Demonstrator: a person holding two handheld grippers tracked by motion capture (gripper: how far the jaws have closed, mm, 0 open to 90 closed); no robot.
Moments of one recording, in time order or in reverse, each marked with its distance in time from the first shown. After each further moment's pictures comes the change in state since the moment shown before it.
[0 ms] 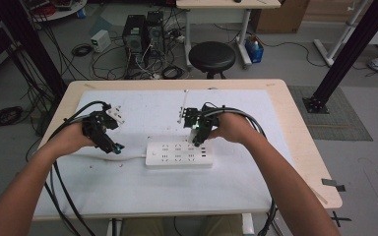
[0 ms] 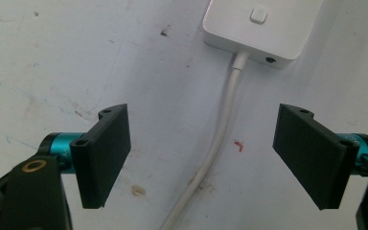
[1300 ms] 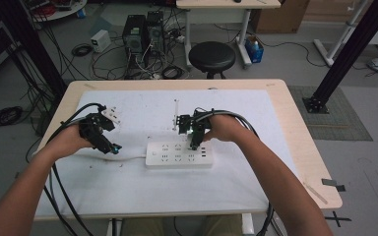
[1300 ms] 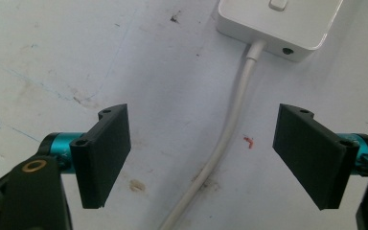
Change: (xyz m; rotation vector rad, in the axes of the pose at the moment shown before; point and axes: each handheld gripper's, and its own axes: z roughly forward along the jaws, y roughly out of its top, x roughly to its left) left arm 0.008 -0.016 0.011 -0.033 -0.001 -0.065; right arm -0.010 0.013 0.039 0.071 0.027 -0.085
